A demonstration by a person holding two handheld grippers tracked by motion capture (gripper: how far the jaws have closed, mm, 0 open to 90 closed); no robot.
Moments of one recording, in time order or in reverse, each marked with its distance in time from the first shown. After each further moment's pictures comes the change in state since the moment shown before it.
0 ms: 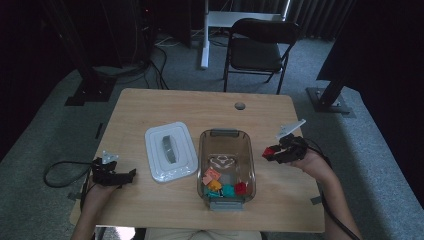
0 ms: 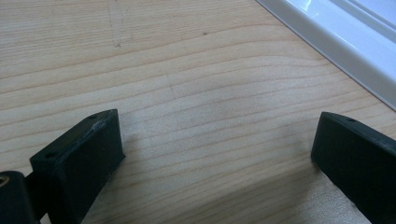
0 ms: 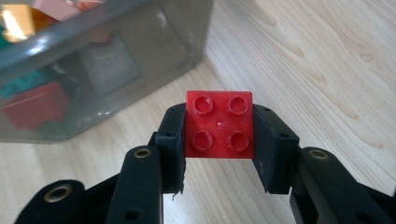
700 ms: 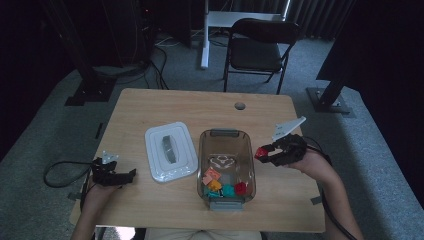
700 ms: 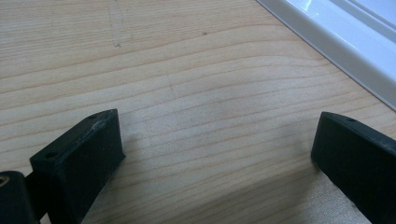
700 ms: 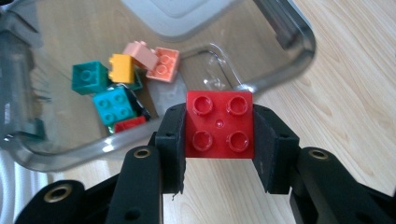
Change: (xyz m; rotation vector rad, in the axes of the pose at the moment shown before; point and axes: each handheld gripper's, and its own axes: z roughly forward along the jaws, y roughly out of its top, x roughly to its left) left arm 0.000 0.000 0.000 0.000 0.000 -0.001; right arm 0.048 0.039 -0.037 -0.062 0.060 -0.133
